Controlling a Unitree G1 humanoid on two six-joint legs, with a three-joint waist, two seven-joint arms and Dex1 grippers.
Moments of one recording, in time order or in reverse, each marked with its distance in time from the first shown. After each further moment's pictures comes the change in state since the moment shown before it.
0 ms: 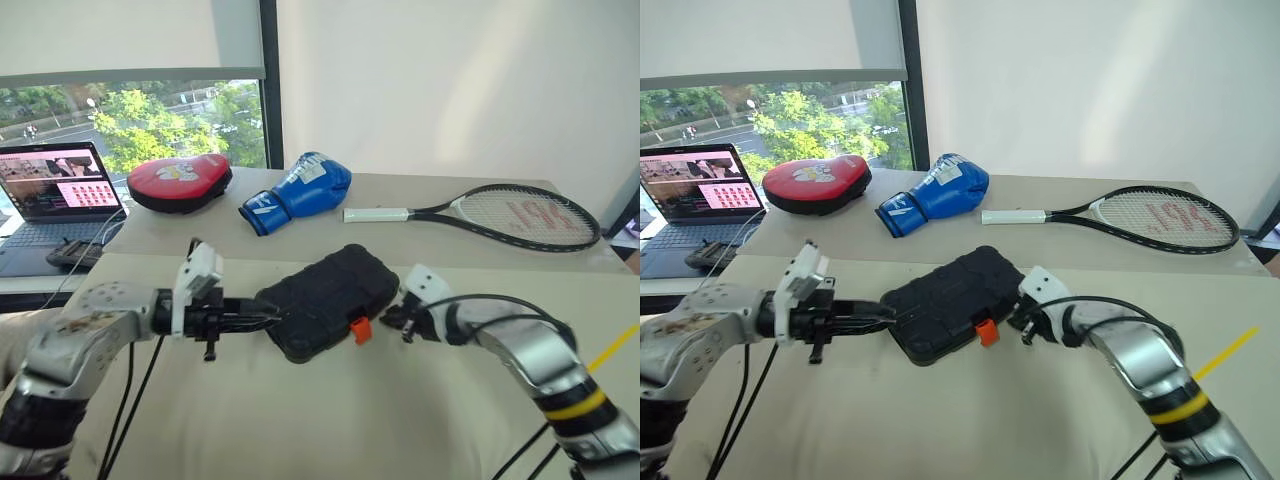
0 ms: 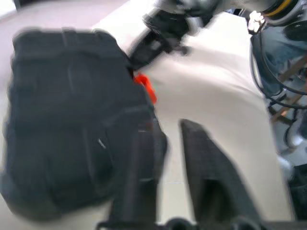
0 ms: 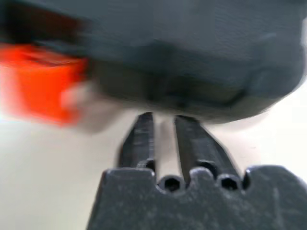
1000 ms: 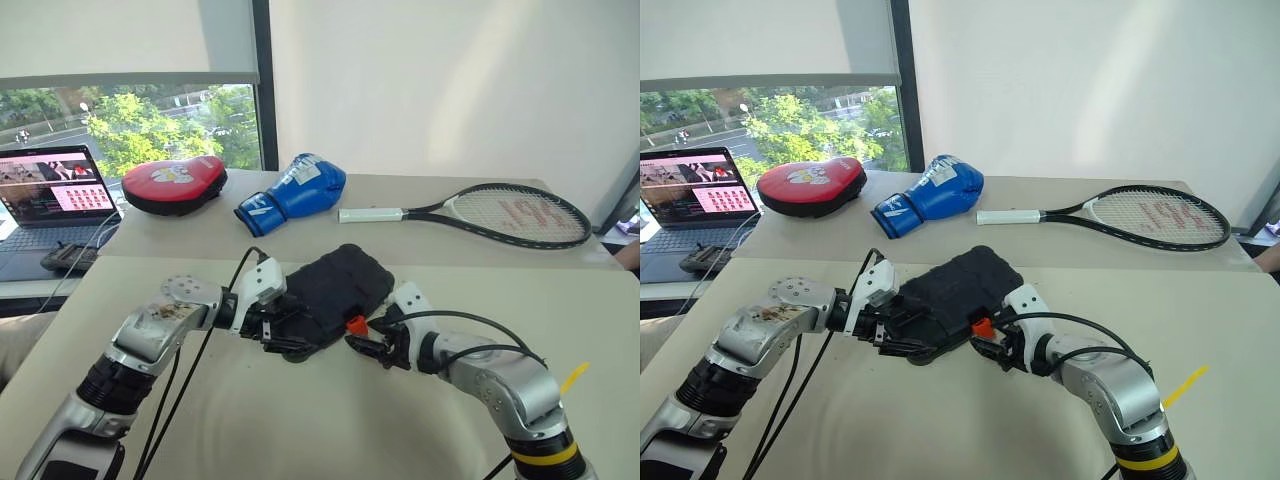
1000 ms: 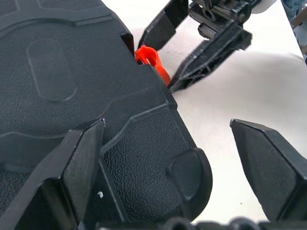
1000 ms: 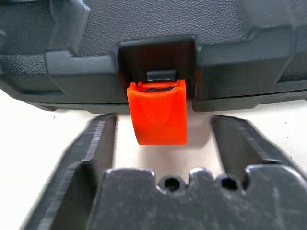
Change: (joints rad) left arm -0.126 -0.124 -0.233 0.078 0.244 0.007 0.038; right arm 0.083 0.325 -0.070 -0.119 0.085 0.209 -0.316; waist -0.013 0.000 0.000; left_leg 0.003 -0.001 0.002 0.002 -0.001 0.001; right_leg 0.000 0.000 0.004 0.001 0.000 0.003
